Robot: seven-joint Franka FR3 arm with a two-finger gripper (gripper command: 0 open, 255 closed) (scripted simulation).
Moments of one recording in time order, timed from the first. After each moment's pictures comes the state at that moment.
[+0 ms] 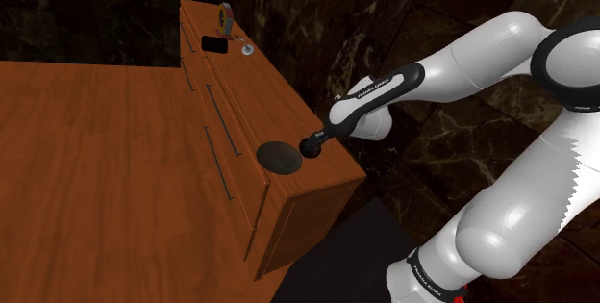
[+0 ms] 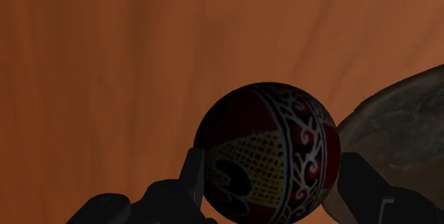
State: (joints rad) arm -0.02 0.05 -0.04 -2.61 0.41 2.98 -0.48
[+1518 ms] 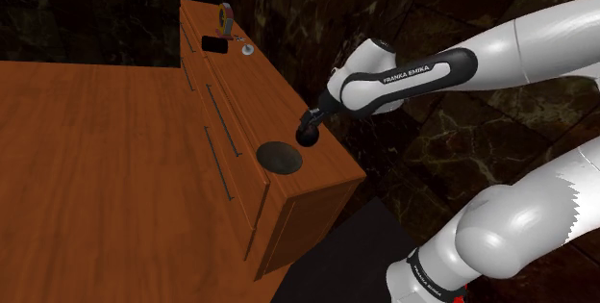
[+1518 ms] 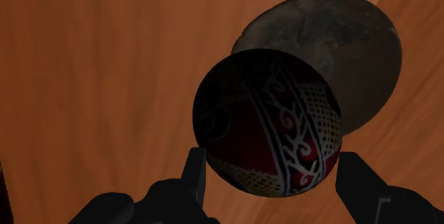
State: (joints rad) arm -0.03 -0.18 0.05 -2.56 0.11 2.70 -0.10
